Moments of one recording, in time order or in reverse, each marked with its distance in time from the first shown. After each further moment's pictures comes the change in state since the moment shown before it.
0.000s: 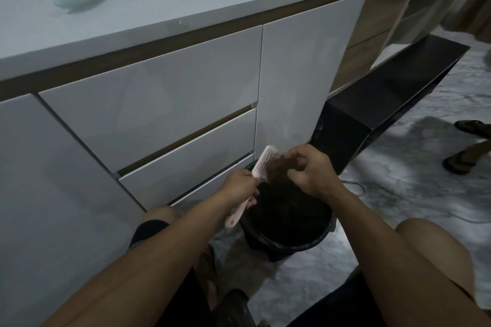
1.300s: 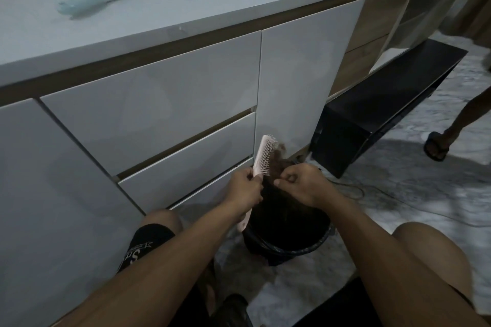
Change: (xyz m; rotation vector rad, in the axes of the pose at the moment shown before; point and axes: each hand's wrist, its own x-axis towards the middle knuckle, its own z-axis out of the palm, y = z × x) left_hand -0.002 -0.002 0.016 -0.109 0.131 0.196; right_hand -0.003 -0.010 0.005 -0.137 -0.286 0.117
